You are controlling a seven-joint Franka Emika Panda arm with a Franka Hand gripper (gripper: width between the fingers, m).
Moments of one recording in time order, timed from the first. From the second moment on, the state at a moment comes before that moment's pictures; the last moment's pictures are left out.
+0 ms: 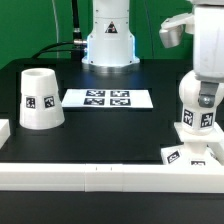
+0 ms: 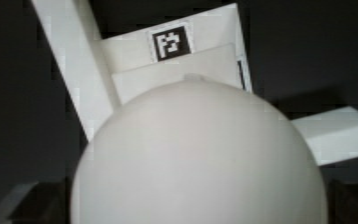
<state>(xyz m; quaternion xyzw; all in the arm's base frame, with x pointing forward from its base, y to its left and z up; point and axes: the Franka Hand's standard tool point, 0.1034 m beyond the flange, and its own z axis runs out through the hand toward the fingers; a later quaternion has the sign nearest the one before) 0.632 0.097 0.115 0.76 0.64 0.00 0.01</state>
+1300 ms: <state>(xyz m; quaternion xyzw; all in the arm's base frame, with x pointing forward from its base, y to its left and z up) 0.630 0.087 0.114 0.73 0.68 -0.01 0.02</state>
